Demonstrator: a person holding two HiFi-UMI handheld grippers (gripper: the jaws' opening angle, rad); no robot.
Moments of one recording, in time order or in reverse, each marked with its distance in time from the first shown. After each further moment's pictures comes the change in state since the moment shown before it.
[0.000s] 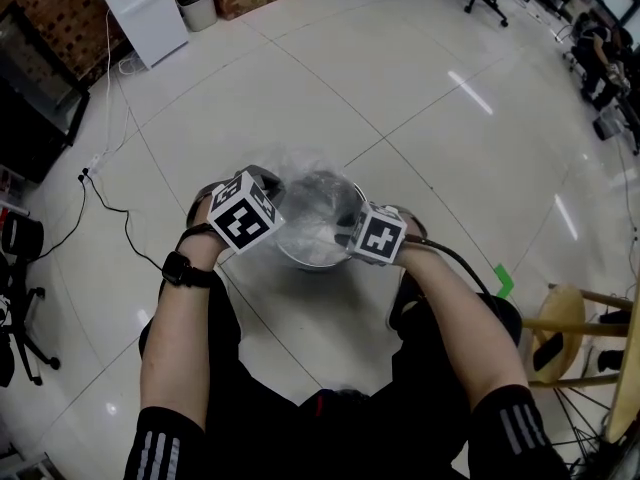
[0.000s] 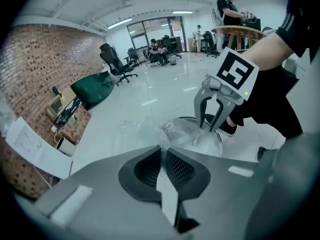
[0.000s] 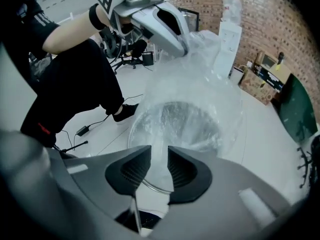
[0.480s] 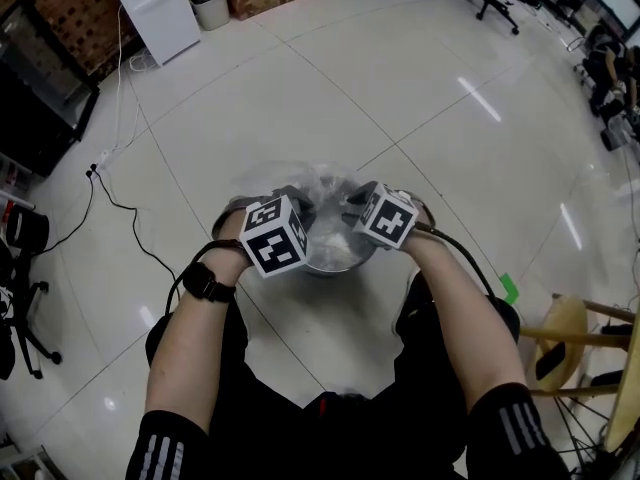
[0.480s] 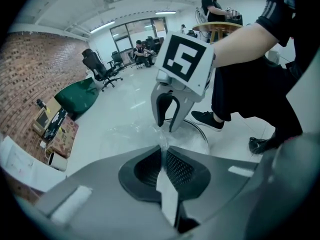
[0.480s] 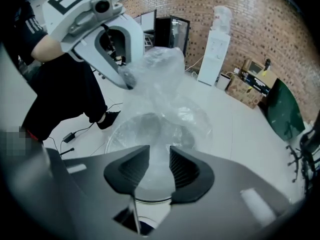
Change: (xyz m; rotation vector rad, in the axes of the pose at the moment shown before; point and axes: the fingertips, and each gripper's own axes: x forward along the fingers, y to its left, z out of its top) left arm 0.007 -0.050 0.014 0.138 -0.016 -0.111; right arm -0.008 -0.051 0.027 0.044 -0.056 -0.106
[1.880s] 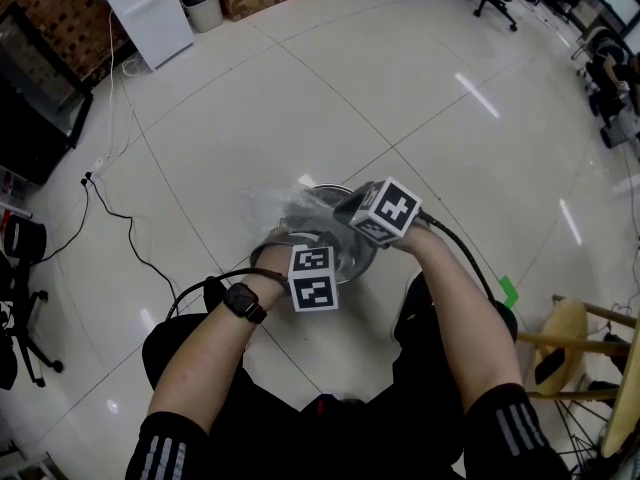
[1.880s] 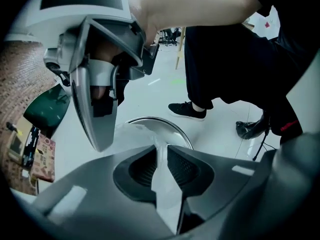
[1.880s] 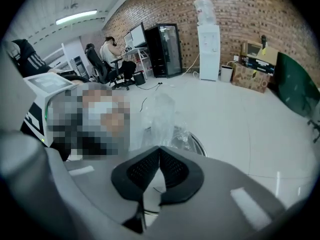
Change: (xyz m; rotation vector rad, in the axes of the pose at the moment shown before) left arm 0.081 -0.080 0.010 0.223 0.044 -0.204; right arm -0.002 -0.014 0.024 0.161 -0.092 0.183
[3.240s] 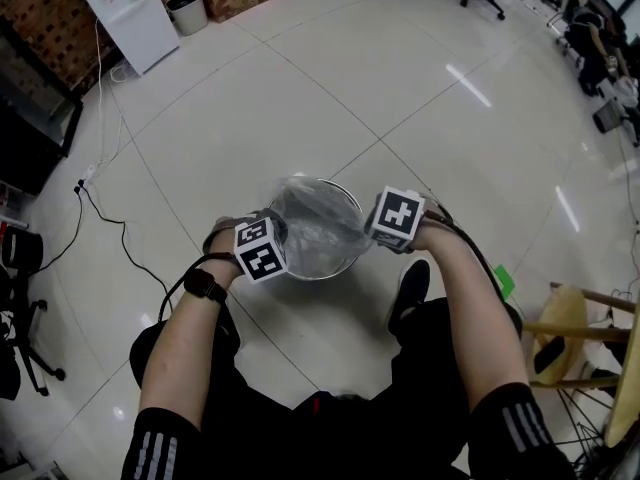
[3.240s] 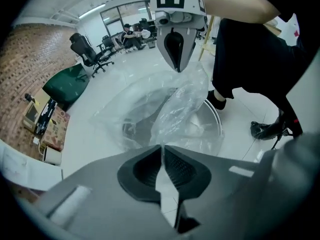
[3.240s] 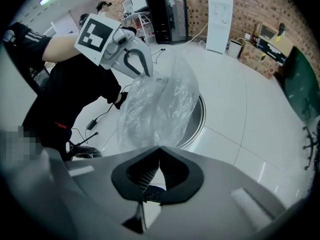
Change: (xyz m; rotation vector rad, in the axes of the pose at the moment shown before) left arm -0.008 0.047 -0.092 -0.205 0.112 0.127; right arm -0.032 -0.001 -0.107 -0.066 0.352 -0.013
